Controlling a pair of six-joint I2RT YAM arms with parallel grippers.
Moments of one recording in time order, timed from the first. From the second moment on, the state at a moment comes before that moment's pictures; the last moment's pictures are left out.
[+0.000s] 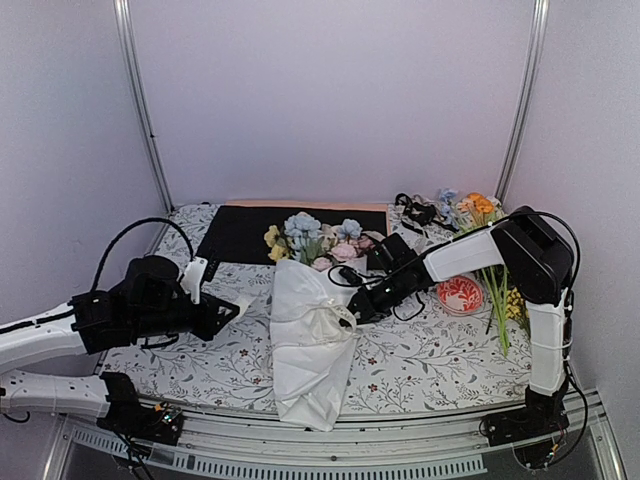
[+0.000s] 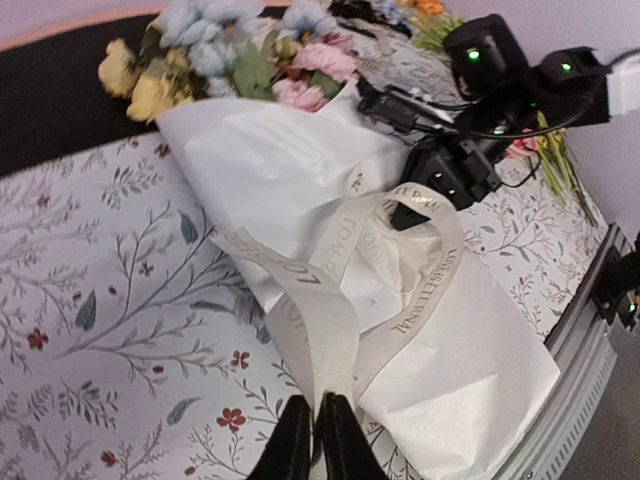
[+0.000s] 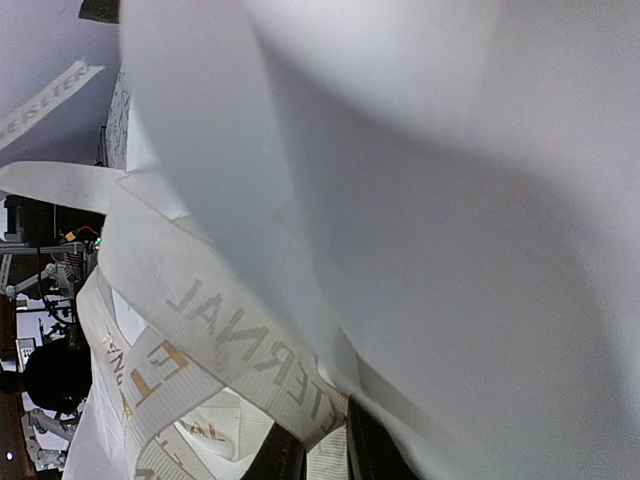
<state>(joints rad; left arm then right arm) -0.89 0.81 0.56 -0.33 -0.10 -0.45 0.67 2.10 1.23 -0.18 -0.76 0.30</state>
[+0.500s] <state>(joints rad) -1.00 0.73 0.42 -0.31 -0.29 -0.68 0.67 2.10 1.24 -0.20 -0.76 0.30</state>
